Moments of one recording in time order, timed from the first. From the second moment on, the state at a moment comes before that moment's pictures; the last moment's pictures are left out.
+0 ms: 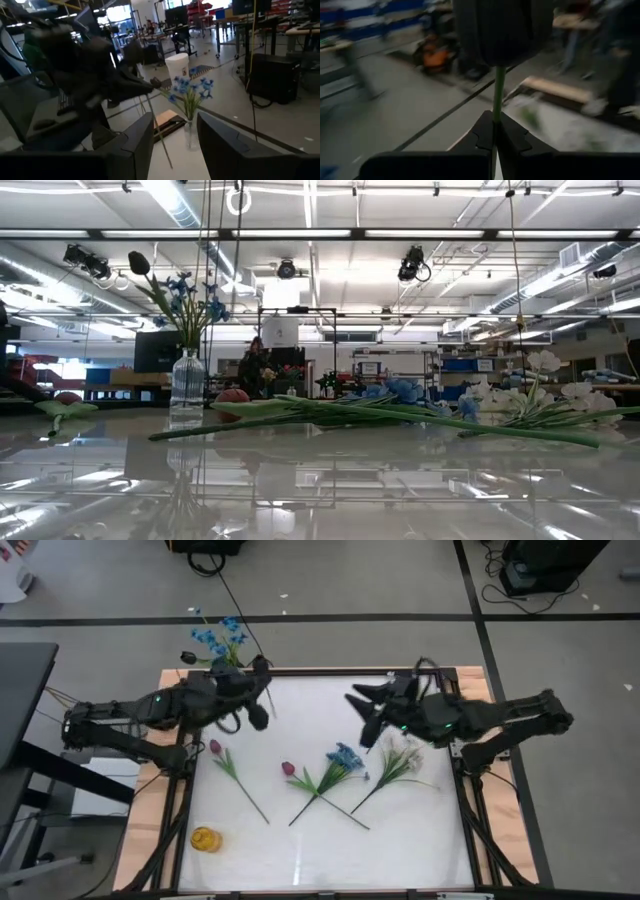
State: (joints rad) left arm 0.02 1.04 1.20 -0.39 -0.69 -0.11; right arm 0.20 1.29 1.41 -0.20 0.74 0.30
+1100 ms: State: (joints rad) left arm 0.48 0.87 0.74 0.11 -0.56 0.12; right arm -0.02 1.12 1.41 -0.57 0.67 0.23
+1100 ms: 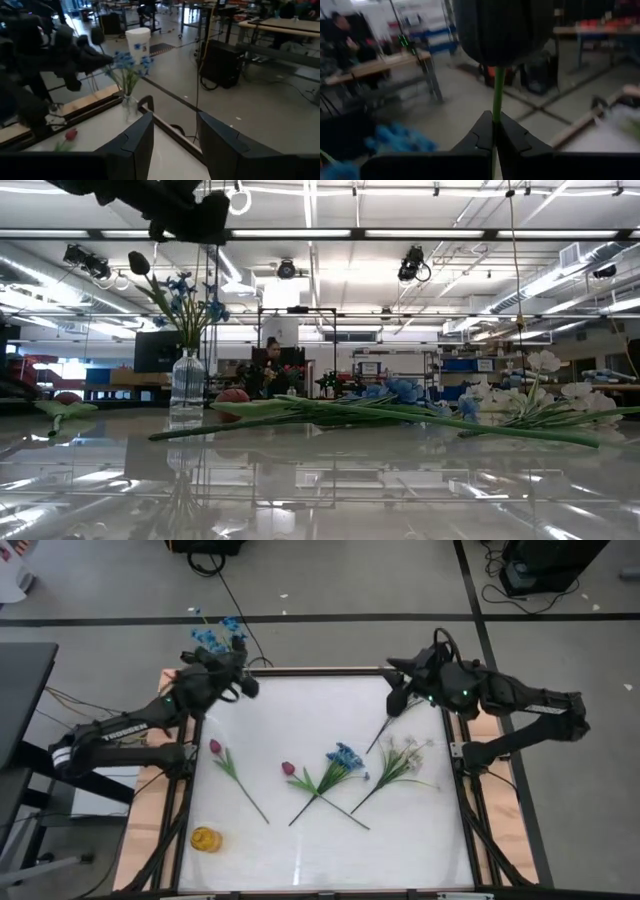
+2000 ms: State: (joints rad) left arm 0.65 0.73 0.74 0.03 -0.53 0.20; right arm -0.33 1.13 1.41 -0.48 0.40 0.21
